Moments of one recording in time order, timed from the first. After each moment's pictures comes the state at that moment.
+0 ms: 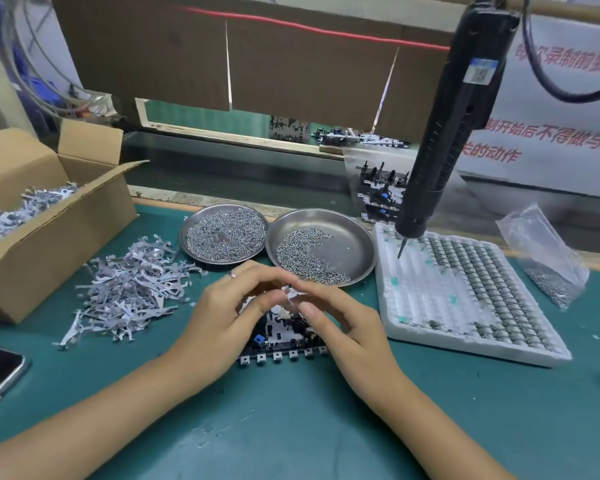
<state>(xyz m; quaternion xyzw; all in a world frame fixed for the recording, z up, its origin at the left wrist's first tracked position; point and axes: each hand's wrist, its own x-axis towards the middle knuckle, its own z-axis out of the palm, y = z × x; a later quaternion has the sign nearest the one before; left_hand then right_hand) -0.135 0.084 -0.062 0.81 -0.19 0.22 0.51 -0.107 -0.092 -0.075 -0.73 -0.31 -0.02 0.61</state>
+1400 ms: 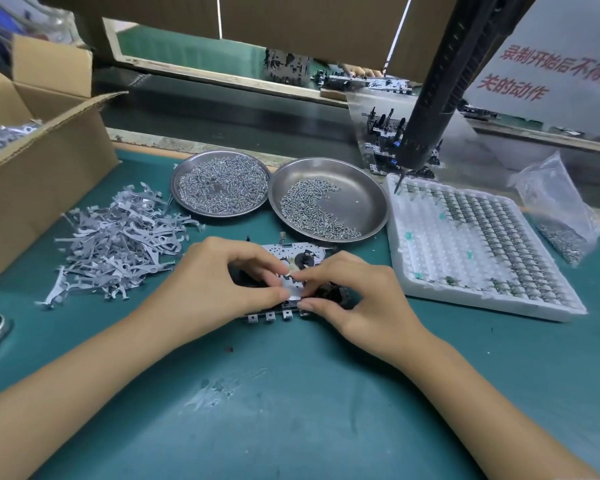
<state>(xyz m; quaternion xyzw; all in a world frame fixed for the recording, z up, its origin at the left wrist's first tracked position) -0.144 0.103 -0.059 0.86 -0.04 0.02 0.52 -0.103 -0.097 -0.079 -0.81 -0.38 -0.07 0.43</state>
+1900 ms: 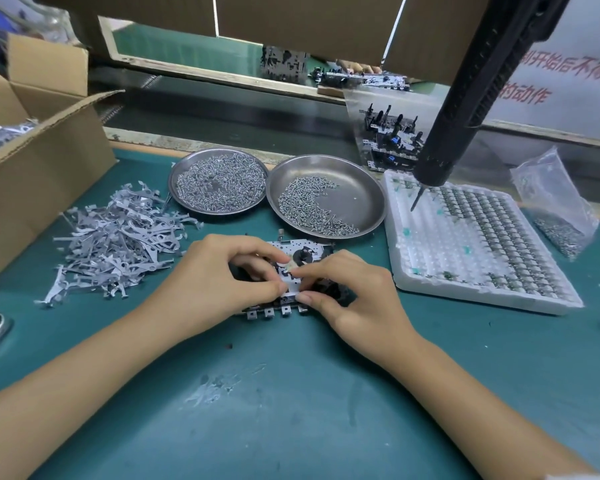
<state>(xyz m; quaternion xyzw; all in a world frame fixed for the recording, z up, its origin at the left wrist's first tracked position) -0.139 0.104 -0.066 0.85 -0.04 0.00 0.53 -0.108 -0.092 -0.087 -0.82 -0.36 -0.11 0.44</state>
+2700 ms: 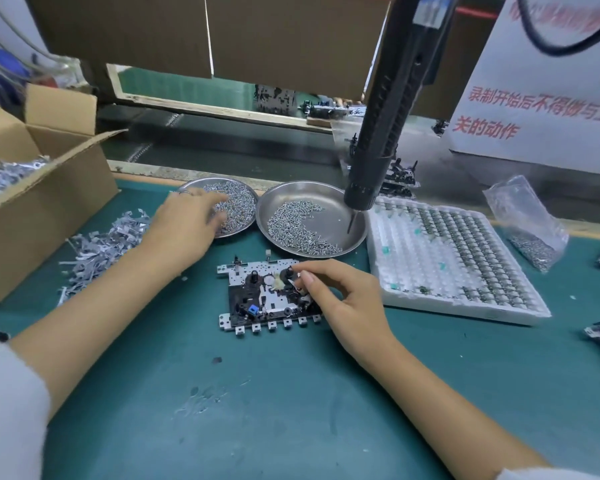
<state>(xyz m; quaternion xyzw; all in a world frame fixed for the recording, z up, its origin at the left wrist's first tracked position) -0.058 0.140 -0.054 0.97 0.06 0.13 0.18 -0.107 -0.091 -0.083 -0.76 -0.24 -0.07 0.60</state>
